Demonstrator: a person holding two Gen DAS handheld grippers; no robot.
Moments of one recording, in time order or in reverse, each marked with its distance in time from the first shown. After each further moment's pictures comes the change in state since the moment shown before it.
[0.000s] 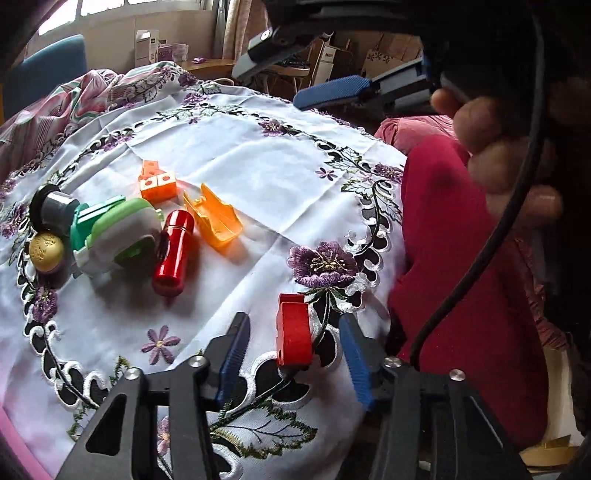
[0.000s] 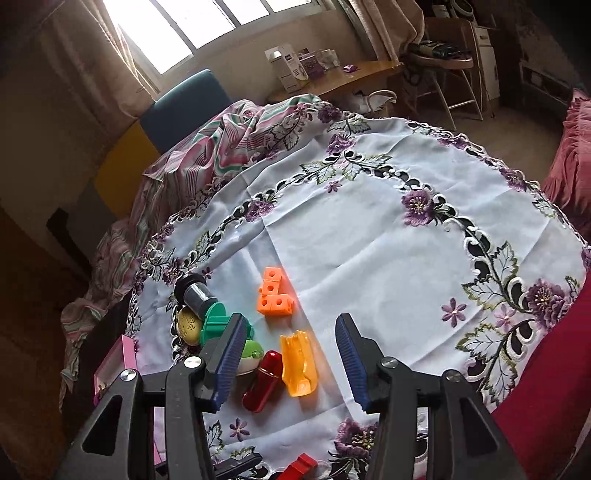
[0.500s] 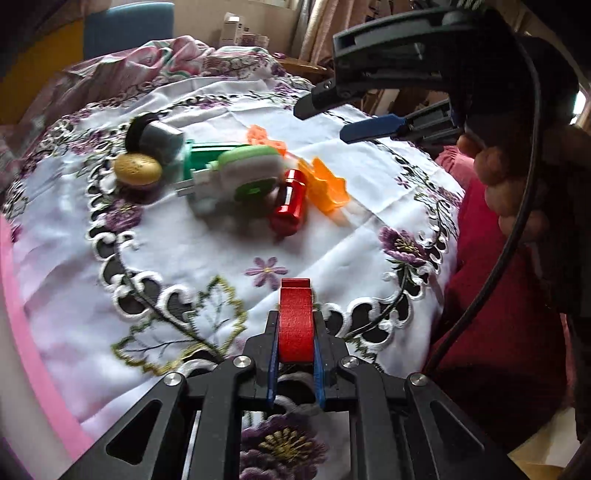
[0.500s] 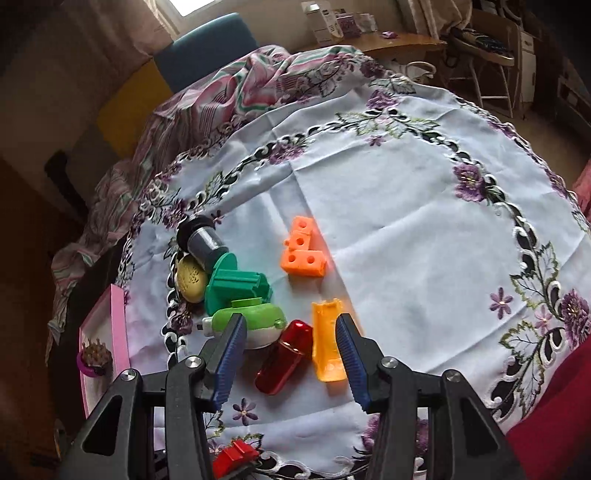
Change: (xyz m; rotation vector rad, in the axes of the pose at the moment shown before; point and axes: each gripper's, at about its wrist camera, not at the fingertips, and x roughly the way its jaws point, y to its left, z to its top) left arm -0.046 0.061 -0.053 -0.246 -0.062 0.126; right arm 0.058 0.047 -0.016 -0.154 0.199 0.002
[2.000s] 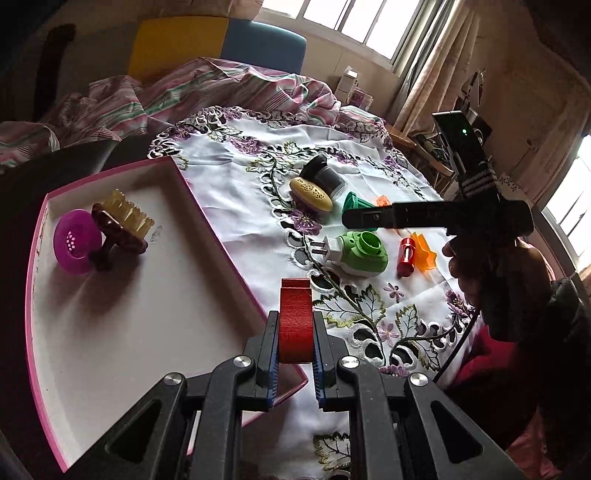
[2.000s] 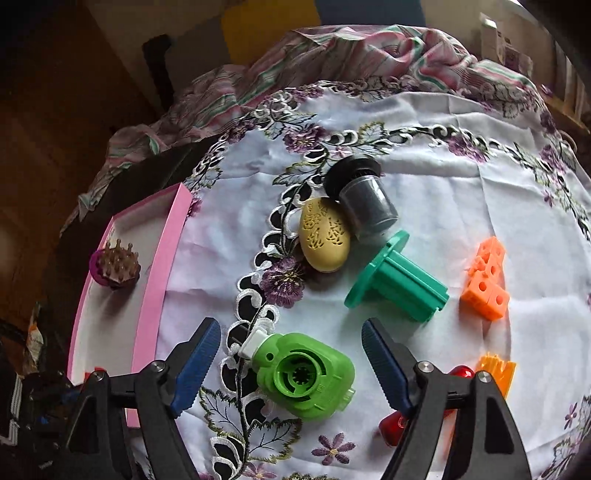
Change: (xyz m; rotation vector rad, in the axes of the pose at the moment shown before) left arm -0.109 0.093 -0.053 -0.317 -0.193 0.150; right arm 0.069 0.115 -0.023 -0.490 0.137 0.149
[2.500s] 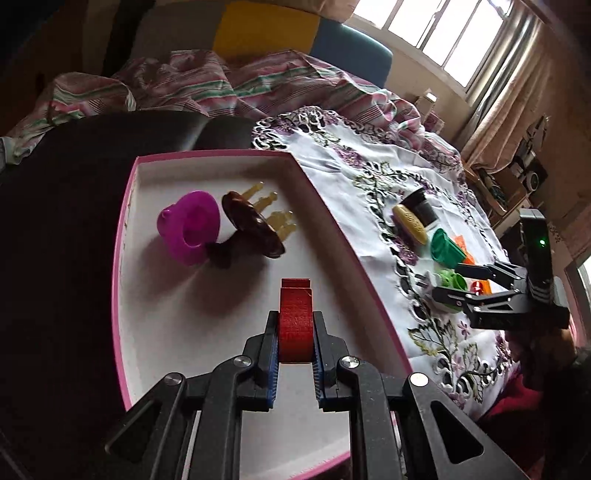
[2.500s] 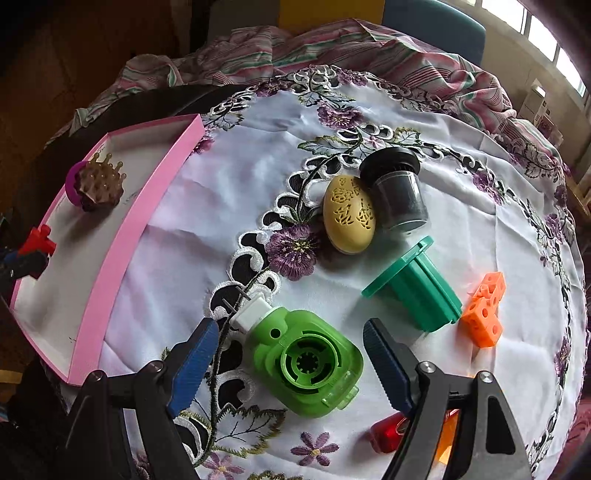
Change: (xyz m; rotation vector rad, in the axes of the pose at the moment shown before) left arm -0.007 0.092 0.014 -0.205 0.009 0.171; right arm 0.028 0.030 -0.016 -0.255 0.087 -0.167
